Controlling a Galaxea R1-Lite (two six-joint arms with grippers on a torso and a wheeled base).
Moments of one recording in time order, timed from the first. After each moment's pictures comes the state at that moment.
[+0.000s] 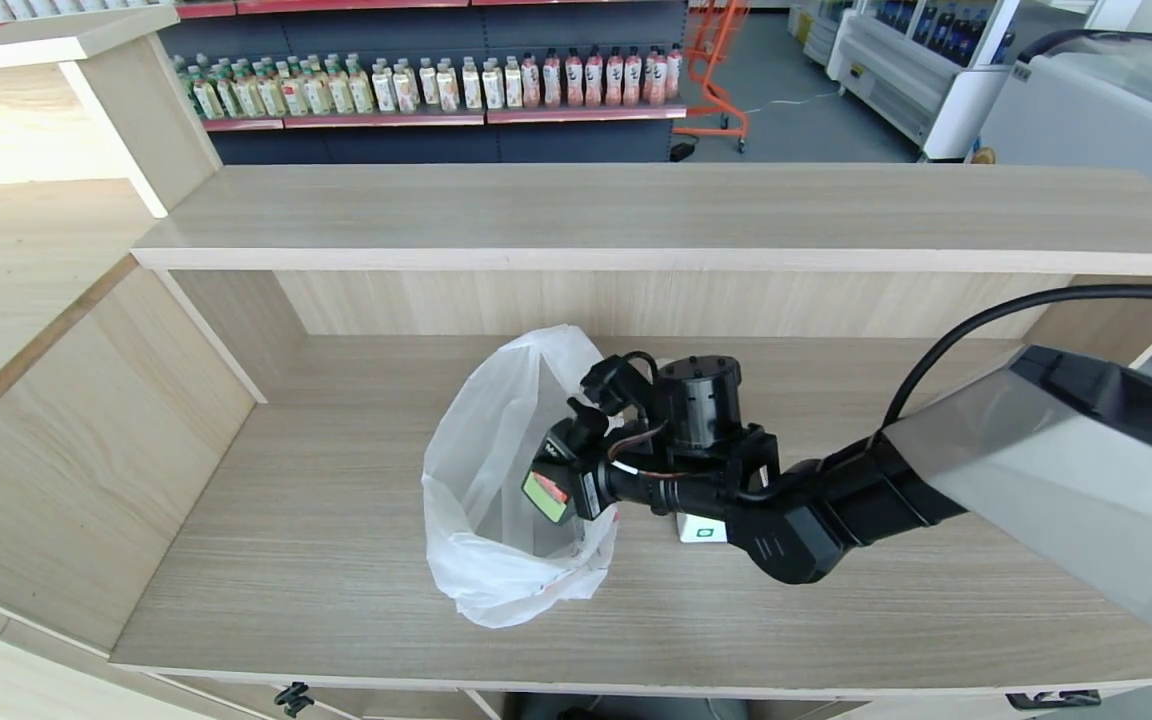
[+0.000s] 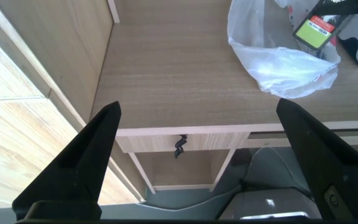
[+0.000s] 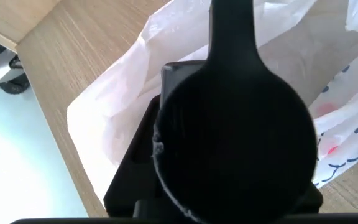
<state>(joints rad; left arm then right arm) 0.00 0.00 0.00 0.00 -0.07 0.03 0.68 2.25 -1.24 -0.73 0.27 -0.05</state>
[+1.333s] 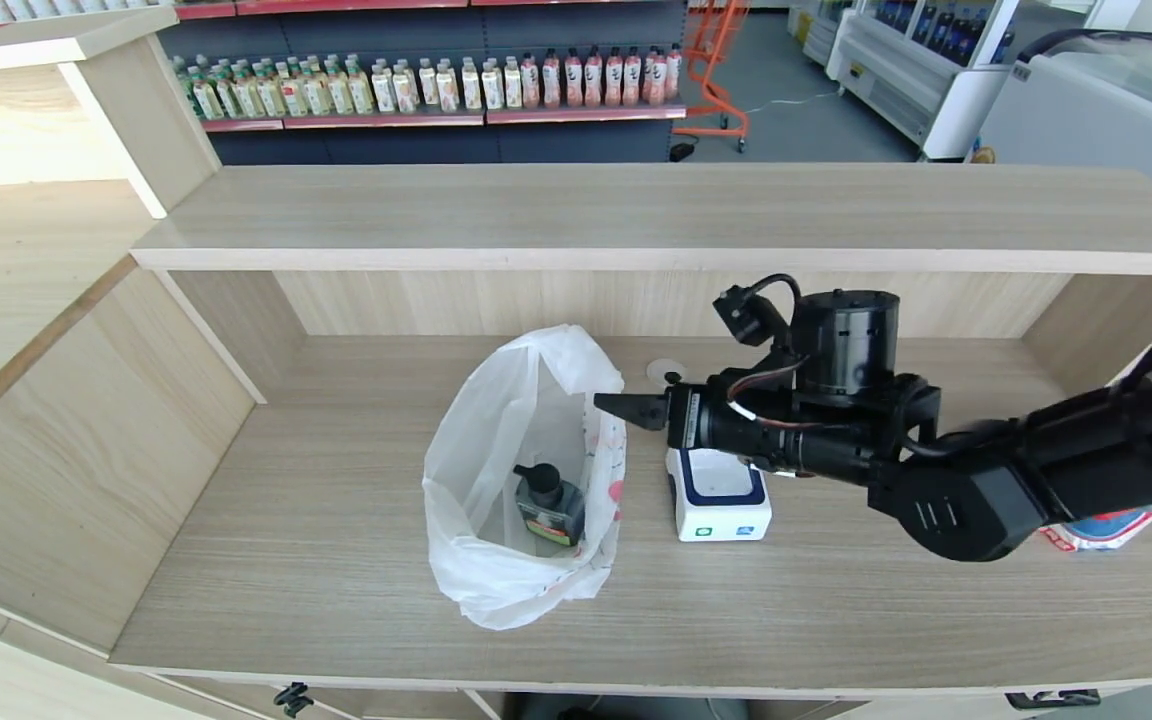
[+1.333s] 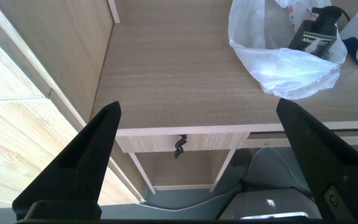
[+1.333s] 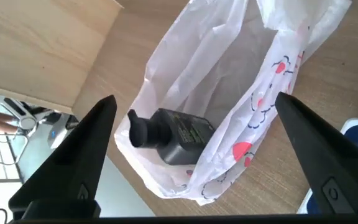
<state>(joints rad) 0.00 0.00 0.00 0.00 -0.07 0.03 0.56 1.95 -1.03 -0.72 0.30 0.34</state>
